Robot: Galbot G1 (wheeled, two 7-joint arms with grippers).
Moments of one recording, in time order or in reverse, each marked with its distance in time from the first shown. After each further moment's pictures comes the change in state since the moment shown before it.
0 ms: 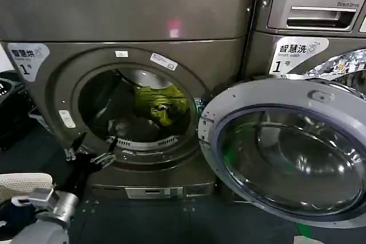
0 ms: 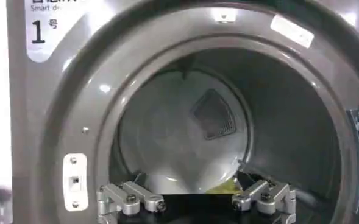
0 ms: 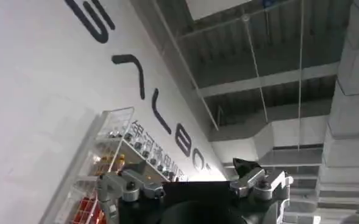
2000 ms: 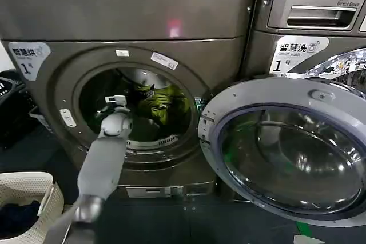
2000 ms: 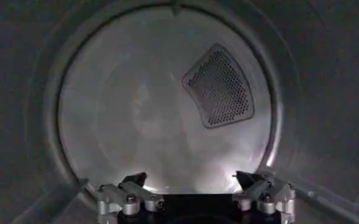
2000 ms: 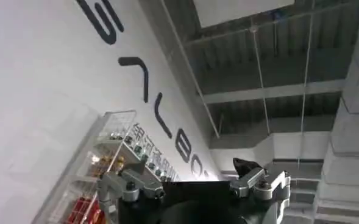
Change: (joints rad) left arm -1.094 -0.094 0.360 1.362 0.075 -0.222 -0.020; right arm -0.039 -0.014 0.054 0.025 -0.024 -0.015 -0.016
